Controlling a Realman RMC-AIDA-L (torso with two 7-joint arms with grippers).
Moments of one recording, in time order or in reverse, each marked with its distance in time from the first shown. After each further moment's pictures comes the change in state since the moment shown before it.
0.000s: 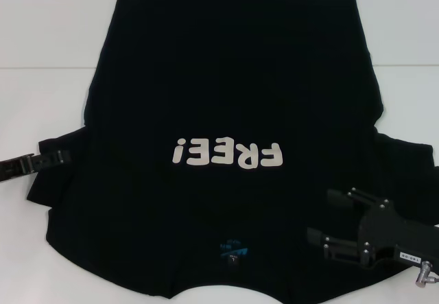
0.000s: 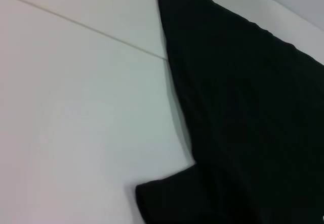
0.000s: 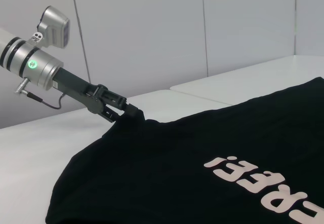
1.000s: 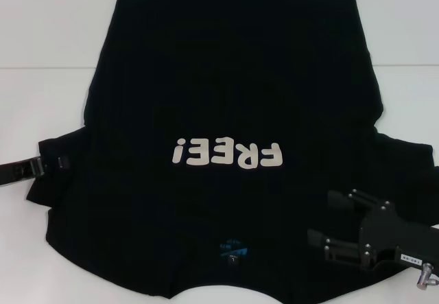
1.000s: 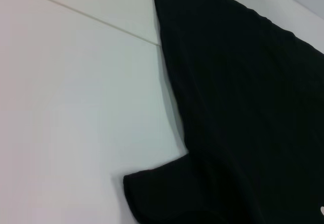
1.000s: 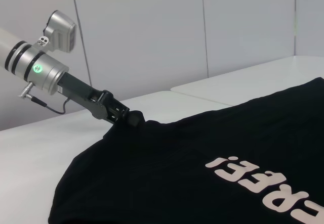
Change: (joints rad) left arm -0.001 -0.015 0.067 0.008 -0.009 -0.026 -0.040; right arm -0.006 0.000 0.002 0.000 0.000 -0.008 -0.001
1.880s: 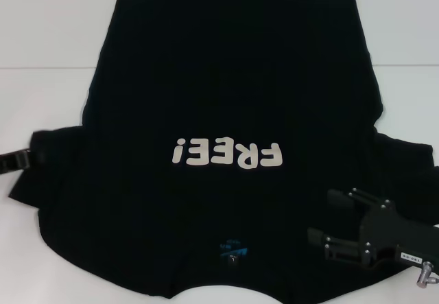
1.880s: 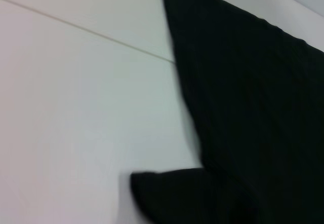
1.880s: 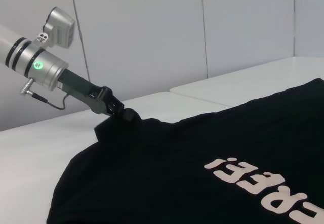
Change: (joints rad) left arm 0.002 0.010 -0.001 0.035 0.012 -0.023 -0.011; right arm 0.003 0.000 0.004 0.000 0.000 0.000 0.001
